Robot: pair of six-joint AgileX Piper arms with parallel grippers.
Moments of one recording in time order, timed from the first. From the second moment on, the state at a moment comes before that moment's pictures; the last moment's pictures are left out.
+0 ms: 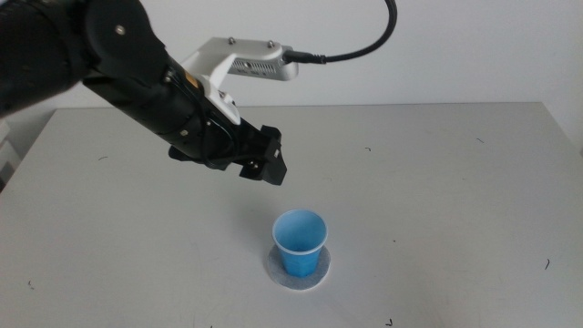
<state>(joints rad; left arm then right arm) -0.46 1.58 -1.33 -0.34 0.88 0.19 -0.05 -0.02 0.03 -0.03 0.14 0.03</state>
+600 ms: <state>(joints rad) -0.21 1.07 -1.16 -0.14 0.94 0.15 -0.05 -0.02 0.03 -0.03 0.14 0.03</state>
